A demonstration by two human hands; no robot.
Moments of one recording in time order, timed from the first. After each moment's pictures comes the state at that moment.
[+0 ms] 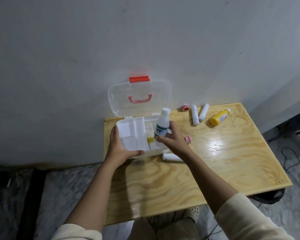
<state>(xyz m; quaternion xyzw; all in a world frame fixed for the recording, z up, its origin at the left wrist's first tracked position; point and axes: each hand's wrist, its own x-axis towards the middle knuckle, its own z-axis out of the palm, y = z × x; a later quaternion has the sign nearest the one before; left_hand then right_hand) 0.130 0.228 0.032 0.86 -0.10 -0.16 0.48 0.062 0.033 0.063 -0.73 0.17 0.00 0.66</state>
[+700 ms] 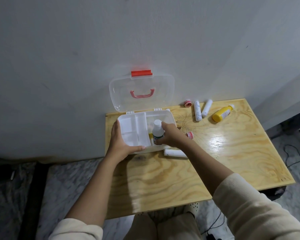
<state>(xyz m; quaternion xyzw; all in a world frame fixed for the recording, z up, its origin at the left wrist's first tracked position) 0.136 0.232 0.019 0.86 -0.11 -0.15 0.48 0.089 0.030 0.052 -0.90 0.13 0.16 0.37</state>
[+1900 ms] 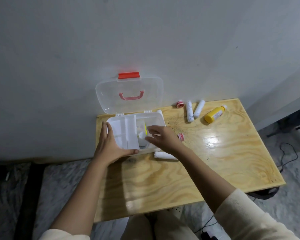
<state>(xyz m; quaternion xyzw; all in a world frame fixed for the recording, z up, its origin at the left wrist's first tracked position) 0.128 0.218 0.052 0.93 -0.10 -0.21 0.28 0.068 0.019 0.064 -0.88 0.08 0.05 0.46</state>
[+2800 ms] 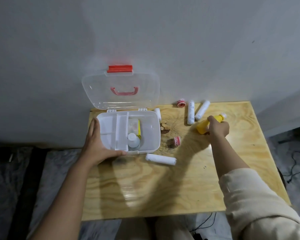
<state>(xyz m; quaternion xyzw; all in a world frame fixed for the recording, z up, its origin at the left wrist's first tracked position) 0.127 0.210 0.039 0.93 -0.03 -0.18 0.32 0.083 -0.164 0.005 -0.58 0.62 -0.12 0.52</state>
